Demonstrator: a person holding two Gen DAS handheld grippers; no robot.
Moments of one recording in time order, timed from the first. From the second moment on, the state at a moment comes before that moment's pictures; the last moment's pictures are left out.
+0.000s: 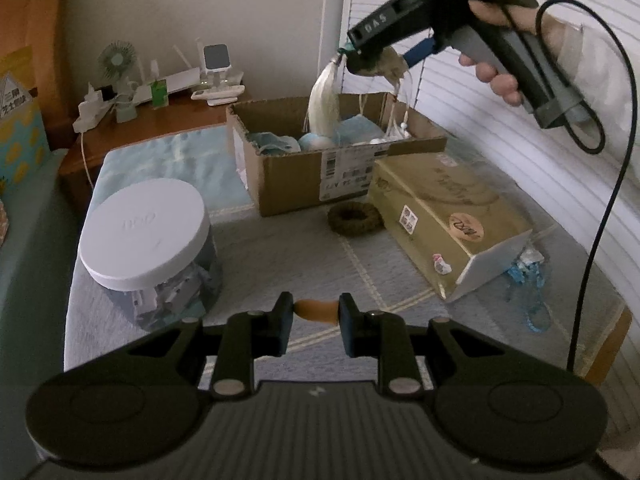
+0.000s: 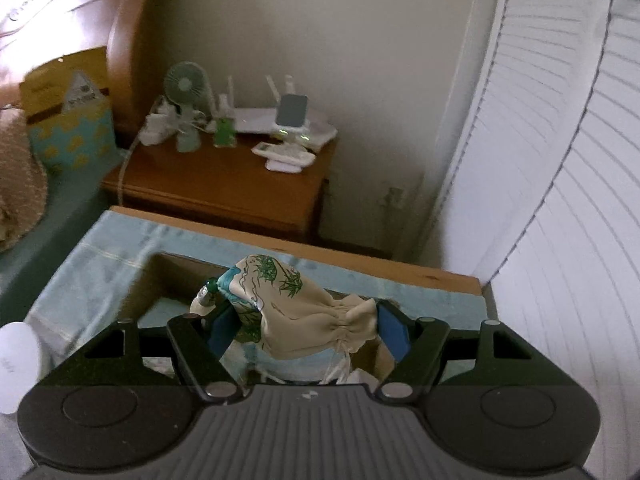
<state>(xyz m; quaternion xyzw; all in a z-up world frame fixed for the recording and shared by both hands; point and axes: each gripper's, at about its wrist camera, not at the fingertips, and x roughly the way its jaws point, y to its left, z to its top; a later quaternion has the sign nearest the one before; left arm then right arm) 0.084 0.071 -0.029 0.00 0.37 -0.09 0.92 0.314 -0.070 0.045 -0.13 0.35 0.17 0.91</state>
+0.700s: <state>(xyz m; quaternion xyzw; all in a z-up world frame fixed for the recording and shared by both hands) 0.087 0.065 -0.032 0.00 0.38 -0.09 0.92 0.301 -0.096 0.033 -0.08 0.38 0.20 0.90</state>
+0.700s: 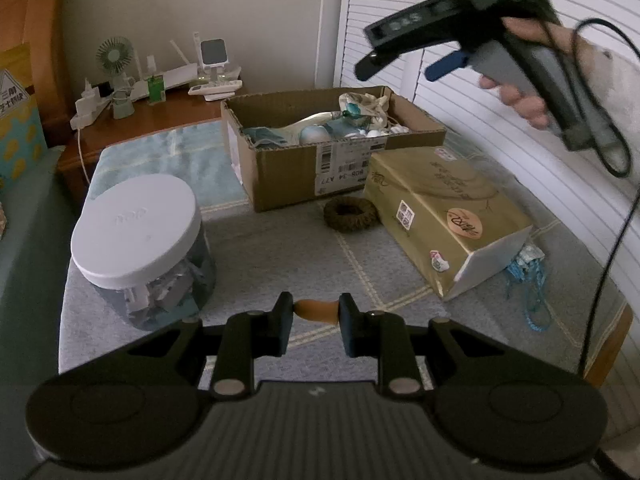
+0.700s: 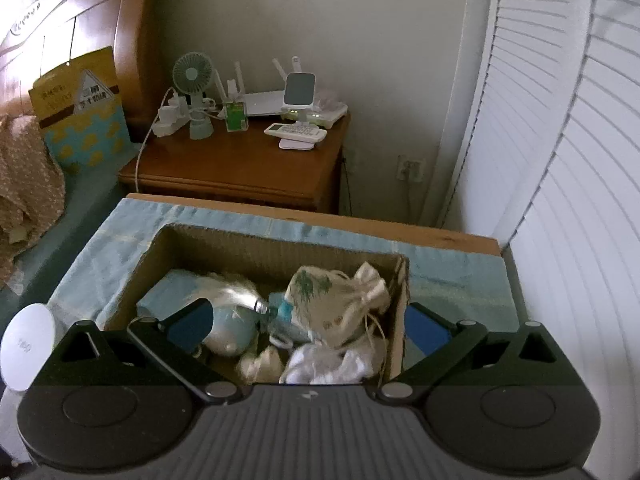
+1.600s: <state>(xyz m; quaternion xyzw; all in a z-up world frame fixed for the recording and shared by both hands) 0.185 0.055 0.035 0.04 0.33 -0.10 0.94 0.120 -0.189 -0.003 -0.07 0.33 0.15 0.93</state>
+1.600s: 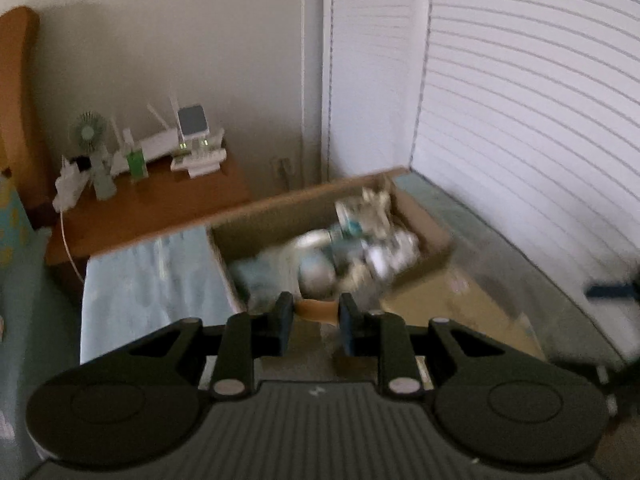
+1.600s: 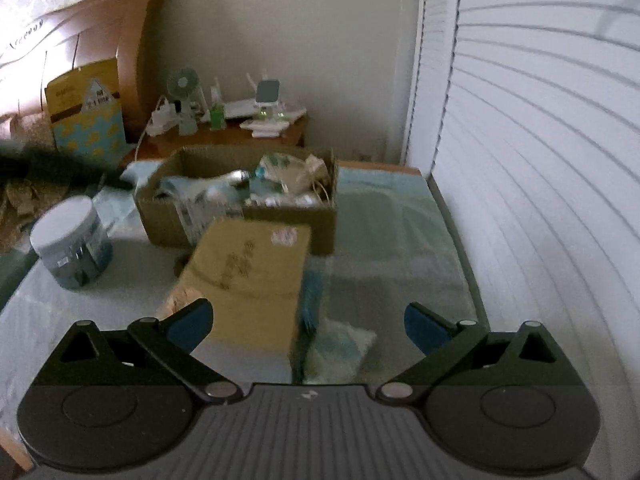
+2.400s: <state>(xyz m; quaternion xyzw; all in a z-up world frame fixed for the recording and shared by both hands) 0.254 0.051 0.041 0.02 0.31 -0.05 0.95 0.110 -0.215 -0.027 -0.07 0.36 0.13 0.92</state>
